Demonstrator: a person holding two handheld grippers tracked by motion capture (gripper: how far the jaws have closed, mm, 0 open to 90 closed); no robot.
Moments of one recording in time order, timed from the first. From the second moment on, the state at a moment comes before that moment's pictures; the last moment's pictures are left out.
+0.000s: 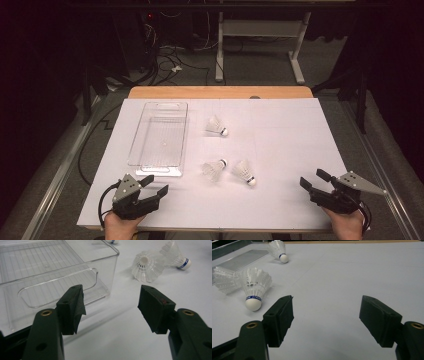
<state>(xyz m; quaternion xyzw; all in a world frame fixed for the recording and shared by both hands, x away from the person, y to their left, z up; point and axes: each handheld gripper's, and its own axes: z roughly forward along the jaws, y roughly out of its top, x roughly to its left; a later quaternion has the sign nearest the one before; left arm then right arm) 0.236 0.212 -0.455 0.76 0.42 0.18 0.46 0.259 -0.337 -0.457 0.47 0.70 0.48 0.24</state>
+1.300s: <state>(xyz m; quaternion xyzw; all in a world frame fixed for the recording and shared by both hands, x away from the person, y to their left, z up) 0.254 0.146 -0.452 0.79 0.38 0.16 0.46 0.259 -0.336 -0.457 0.47 0.70 0.48 0.24</state>
